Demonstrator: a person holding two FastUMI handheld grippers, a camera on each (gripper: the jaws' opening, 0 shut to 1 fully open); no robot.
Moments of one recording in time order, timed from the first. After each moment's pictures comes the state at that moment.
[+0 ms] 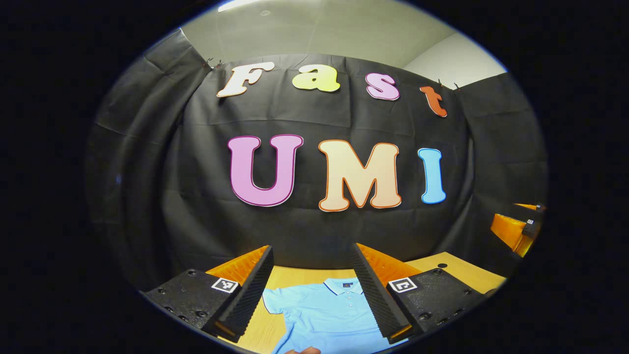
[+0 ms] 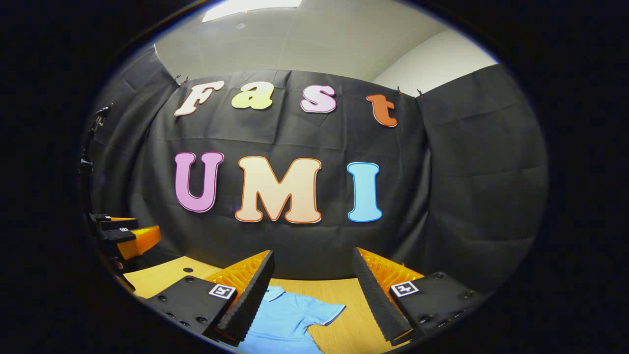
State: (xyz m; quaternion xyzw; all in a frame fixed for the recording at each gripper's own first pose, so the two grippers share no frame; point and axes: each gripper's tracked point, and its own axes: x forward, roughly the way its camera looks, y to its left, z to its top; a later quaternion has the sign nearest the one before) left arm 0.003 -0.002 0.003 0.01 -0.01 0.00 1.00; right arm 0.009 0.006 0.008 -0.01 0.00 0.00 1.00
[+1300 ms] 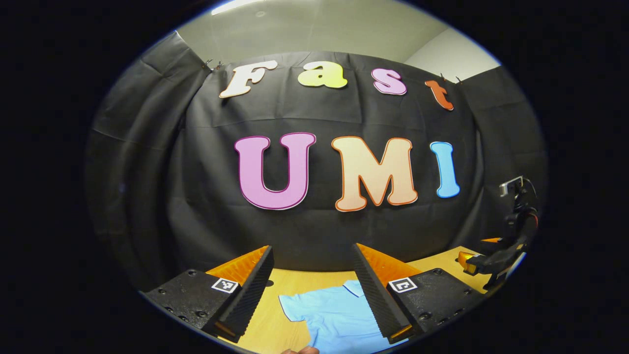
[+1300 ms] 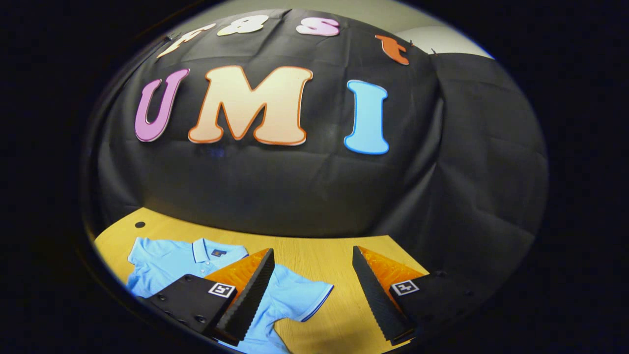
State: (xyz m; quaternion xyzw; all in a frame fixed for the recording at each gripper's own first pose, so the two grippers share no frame) left arm 0.037 0.047 0.002 0.04 -0.01 0.02 1.00; right arm 0.173 -0.037 -0.210 -0.06 0.18 -0.05 0.98
